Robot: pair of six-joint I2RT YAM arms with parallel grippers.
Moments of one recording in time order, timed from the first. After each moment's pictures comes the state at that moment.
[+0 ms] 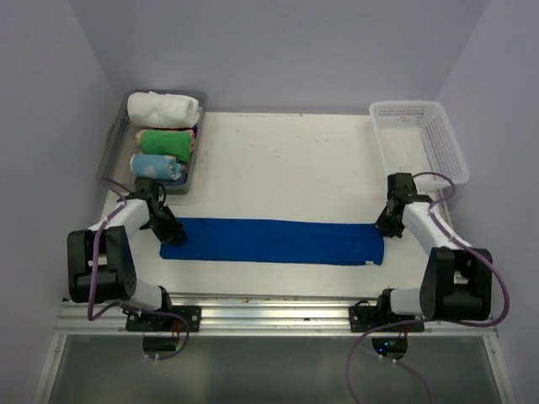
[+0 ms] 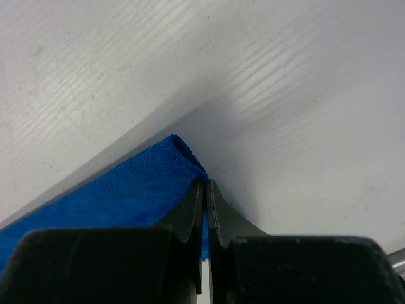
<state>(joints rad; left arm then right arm) 0.13 1.47 0.74 -0.64 0.18 -0.56 -0.05 1.37 0.77 -0.65 0.21 0.56</state>
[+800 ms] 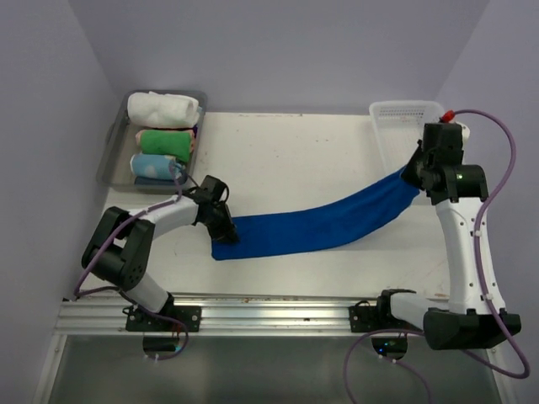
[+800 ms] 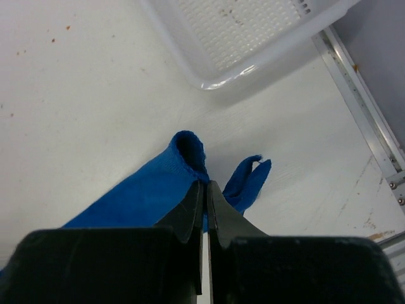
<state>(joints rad) -0.40 1.58 0.81 -0.48 0.23 -0.83 -0.03 1.17 1.44 -1.03 0.30 0.45</state>
